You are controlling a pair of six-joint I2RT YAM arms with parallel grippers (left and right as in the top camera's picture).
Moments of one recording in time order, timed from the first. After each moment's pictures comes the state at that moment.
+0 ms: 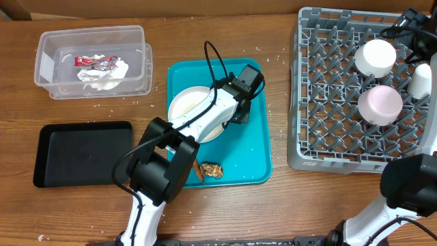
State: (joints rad) left arm -0.63 2.17 1.61 -0.77 -0.18 -0.45; right arm -0.29 1.91 2.08 -1.11 0.20 0.41
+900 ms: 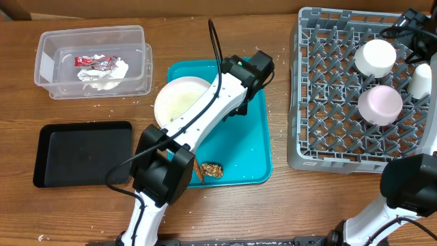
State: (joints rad) left arm -0.66 2.18 1.96 -1.34 -0.38 -0.62; right arm -0.29 1.91 2.08 -1.11 0.20 0.41
